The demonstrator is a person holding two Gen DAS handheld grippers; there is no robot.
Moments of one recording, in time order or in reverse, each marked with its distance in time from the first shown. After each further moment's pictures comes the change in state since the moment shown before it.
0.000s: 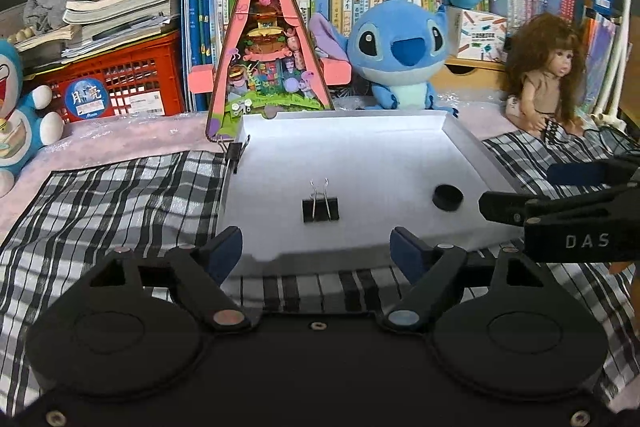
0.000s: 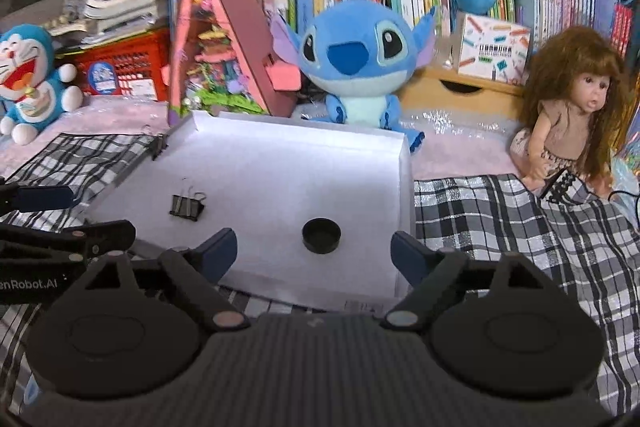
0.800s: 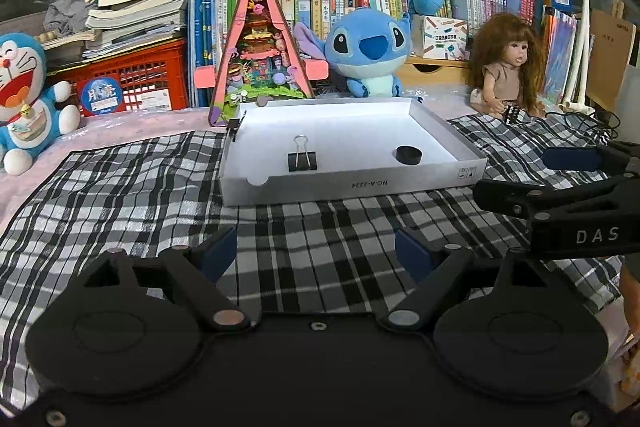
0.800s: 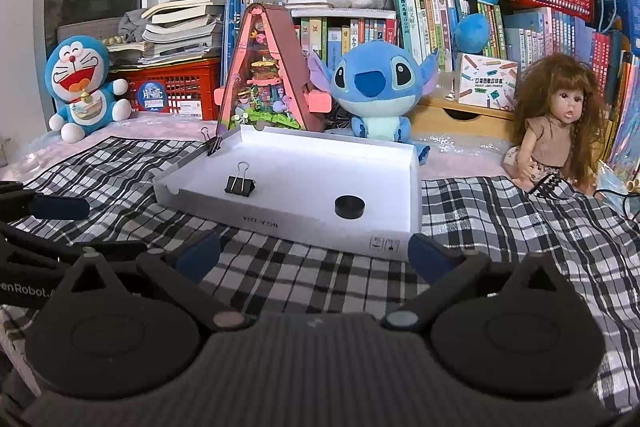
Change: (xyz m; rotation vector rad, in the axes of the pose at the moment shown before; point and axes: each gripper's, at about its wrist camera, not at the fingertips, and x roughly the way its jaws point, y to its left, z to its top) left arm -0.075 -0.012 -0.083 0.022 -0.092 -0.021; right arm -0.078 0.020 -0.077 -0.034 -0.182 0.040
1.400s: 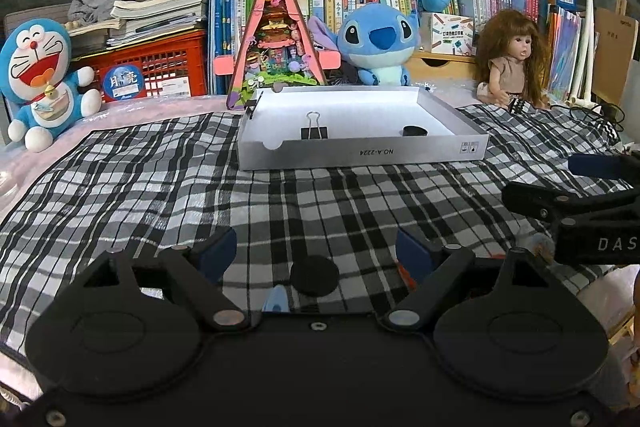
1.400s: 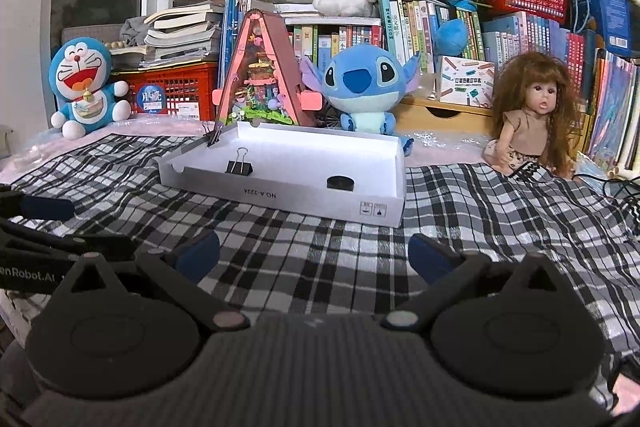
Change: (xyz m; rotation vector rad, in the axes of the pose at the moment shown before) left arm -0.023 0.000 -0.043 -0.016 -0.022 0.040; right arm -0.033 0.006 -0.044 0.005 -0.057 -0.042
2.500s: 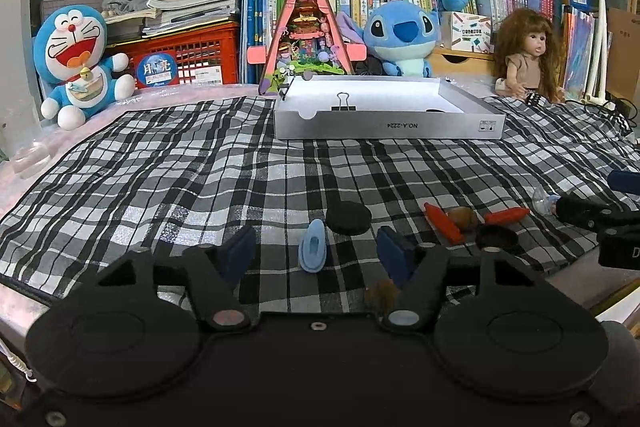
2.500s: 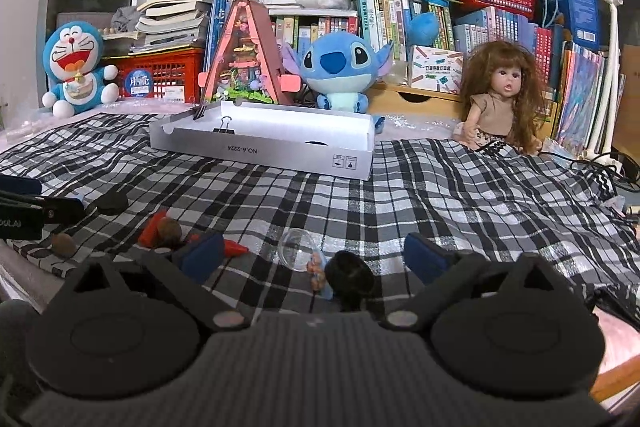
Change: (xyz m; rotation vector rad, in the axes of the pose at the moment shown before) left arm -0.020 0.011 -0.043 -0.023 -0.023 0.064; right arm -0.033 -0.005 -0.048 -0.011 -0.014 -0.069
